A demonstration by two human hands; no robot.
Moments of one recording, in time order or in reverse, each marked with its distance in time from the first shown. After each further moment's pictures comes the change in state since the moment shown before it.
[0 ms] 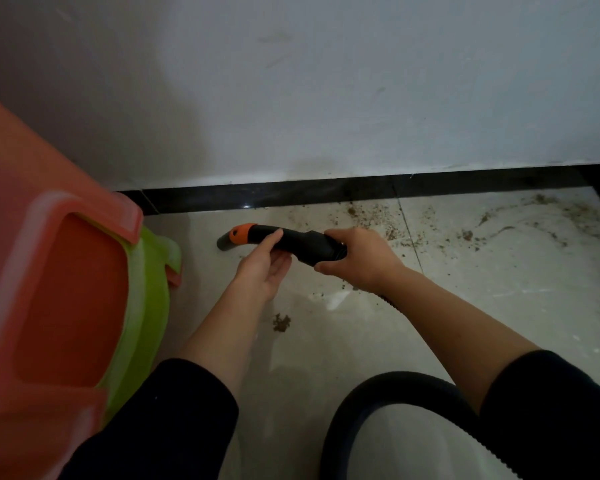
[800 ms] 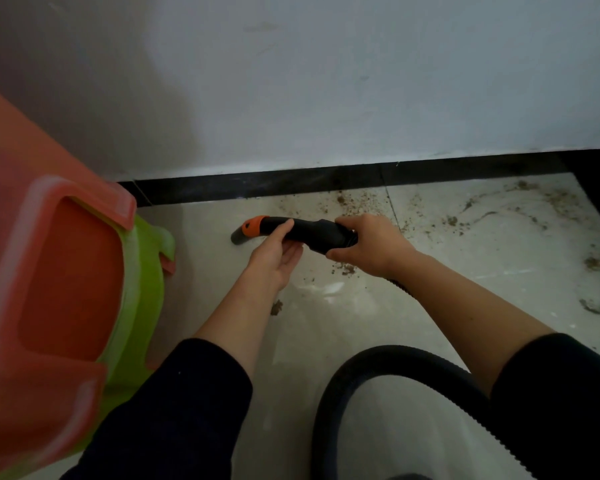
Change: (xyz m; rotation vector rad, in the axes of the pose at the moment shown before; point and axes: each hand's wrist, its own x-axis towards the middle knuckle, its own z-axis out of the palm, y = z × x) left_hand -0.027 -0.026 0.022 0.017 -0.047 0.007; right_hand -0.031 0.012 -0.022 -0.023 -0.008 0.046
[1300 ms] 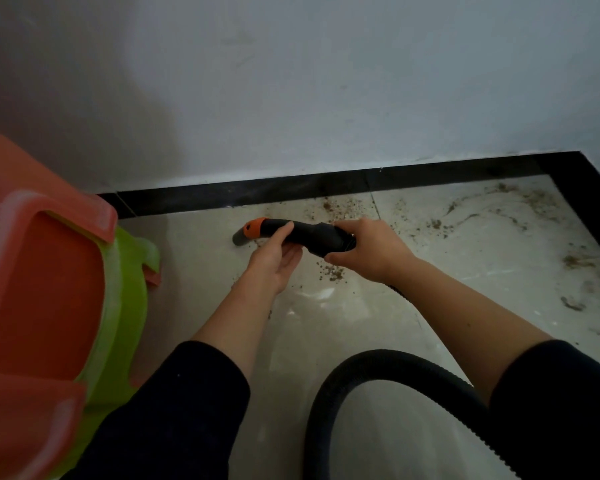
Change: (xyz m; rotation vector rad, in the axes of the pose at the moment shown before) left_hand 0.009 -0.008 0.018 0.032 -0.045 -0.023; right_hand -0.007 0.012 -0.012 -0.024 0.060 0.031
